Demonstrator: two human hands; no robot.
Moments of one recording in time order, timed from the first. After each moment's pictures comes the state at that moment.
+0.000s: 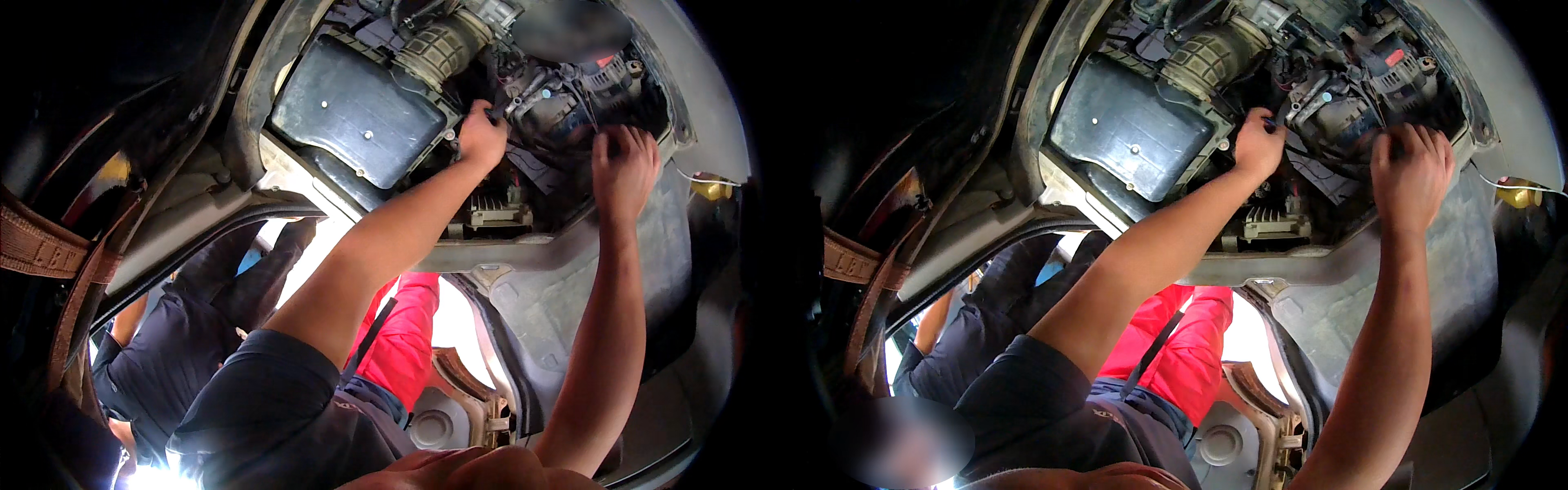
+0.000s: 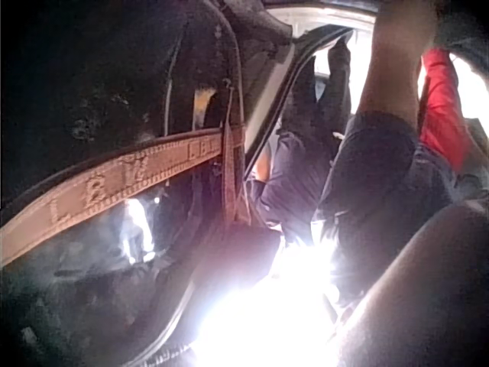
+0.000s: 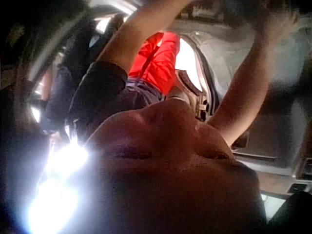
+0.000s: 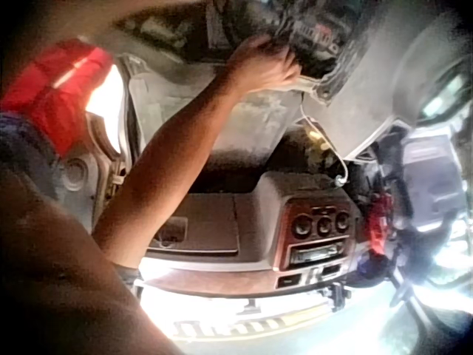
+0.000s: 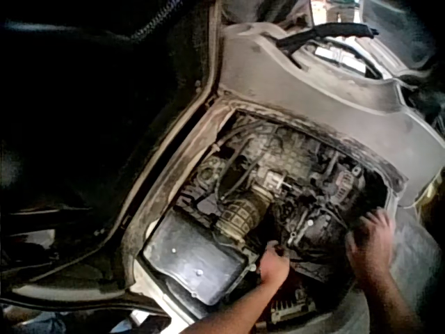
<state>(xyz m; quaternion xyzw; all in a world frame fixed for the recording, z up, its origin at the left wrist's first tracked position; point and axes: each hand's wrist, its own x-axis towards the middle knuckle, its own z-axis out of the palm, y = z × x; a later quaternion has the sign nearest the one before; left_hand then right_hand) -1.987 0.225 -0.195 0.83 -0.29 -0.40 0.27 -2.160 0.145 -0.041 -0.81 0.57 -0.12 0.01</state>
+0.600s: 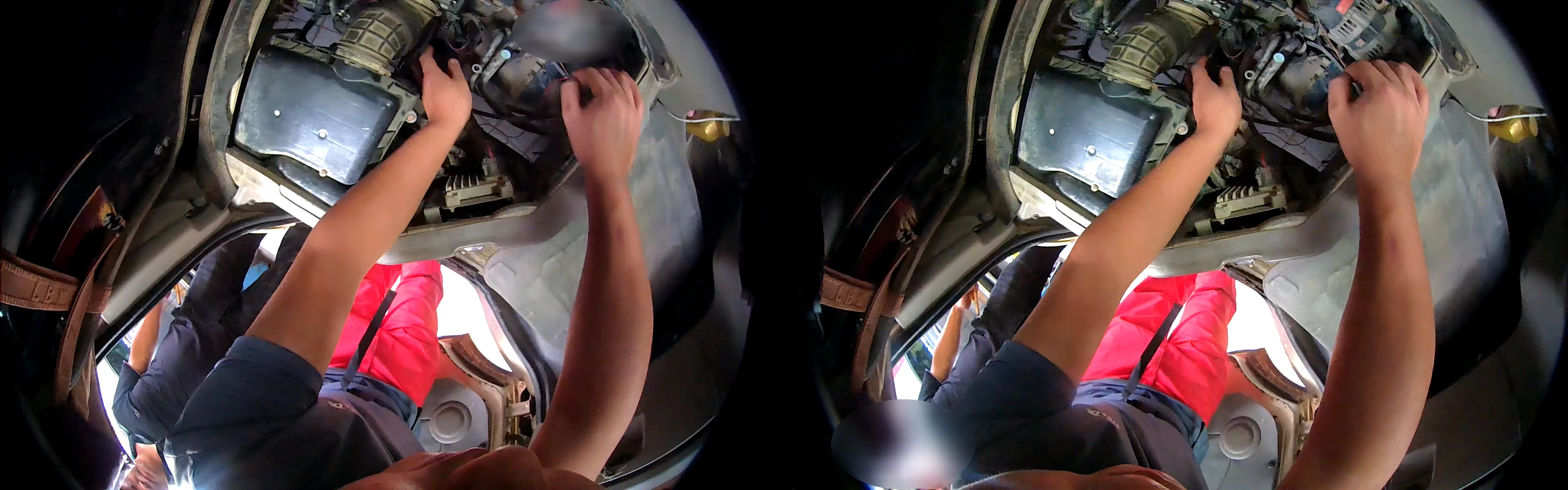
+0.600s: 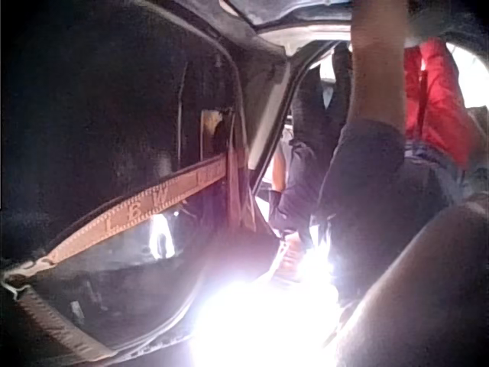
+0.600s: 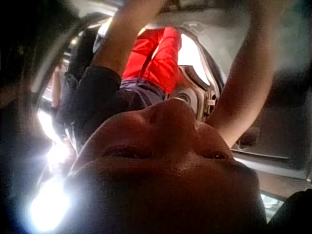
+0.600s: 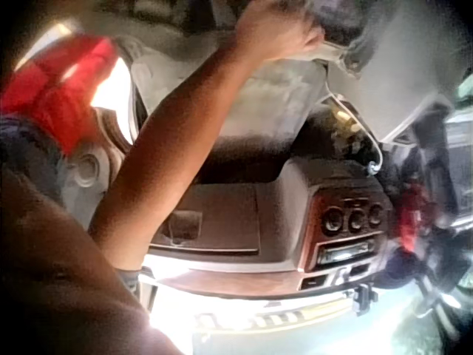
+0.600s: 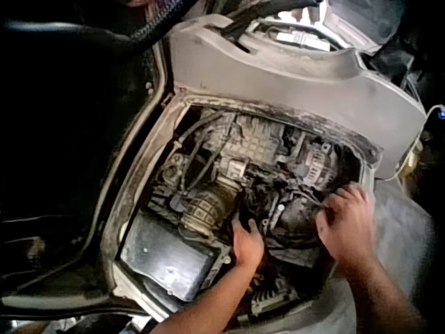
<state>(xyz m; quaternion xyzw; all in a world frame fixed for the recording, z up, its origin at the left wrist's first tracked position) -1.985 0.194 -0.183 0.82 -0.28 -0.36 0.34 -2.167 0.146 -0.048 -0.80 0.57 -0.15 -0.01</state>
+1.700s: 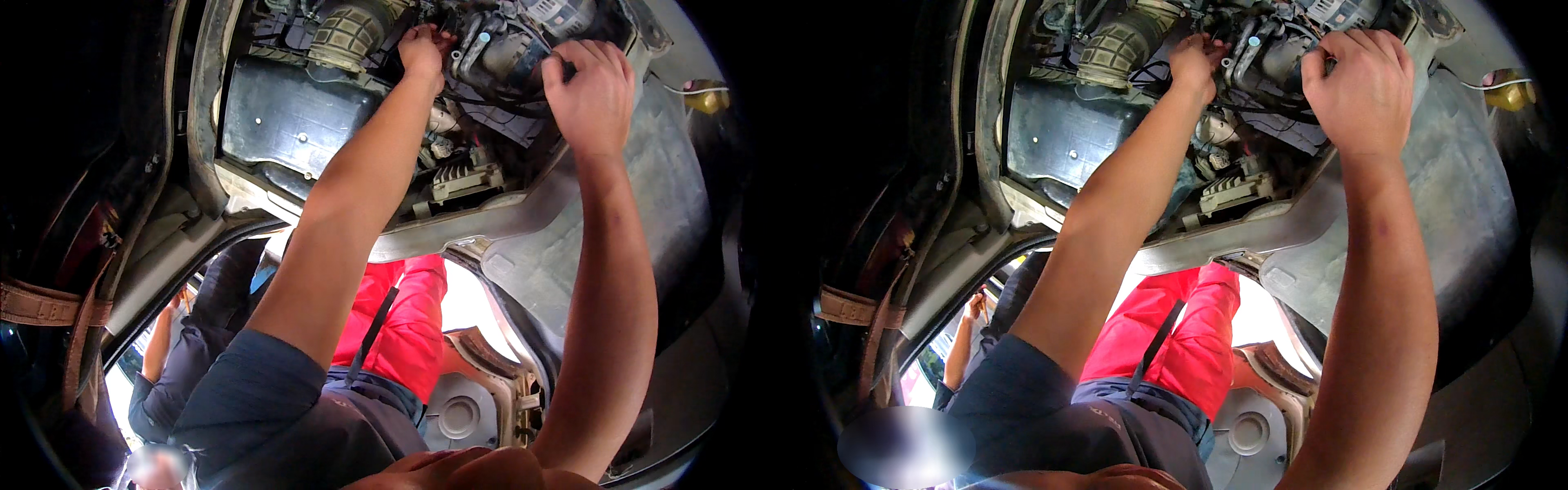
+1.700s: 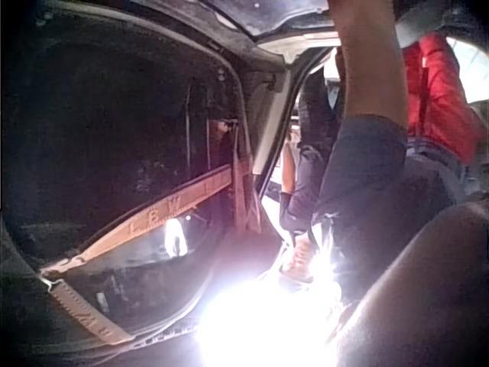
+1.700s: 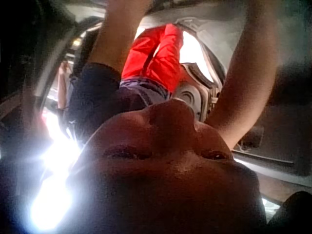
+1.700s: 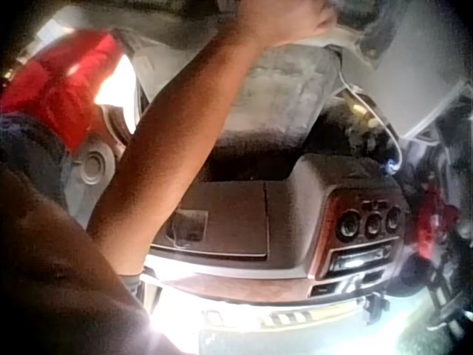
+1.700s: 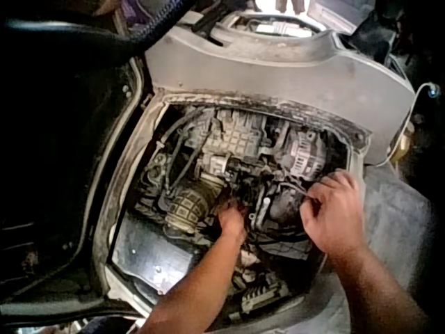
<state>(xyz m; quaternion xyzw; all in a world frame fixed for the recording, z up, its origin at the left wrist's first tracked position) -1.968 0.149 -0.250 0.59 -0.03 -0.57 0.58 -2.167 0.144 -0.053 -0.80 0.57 -0.18 -0.01</state>
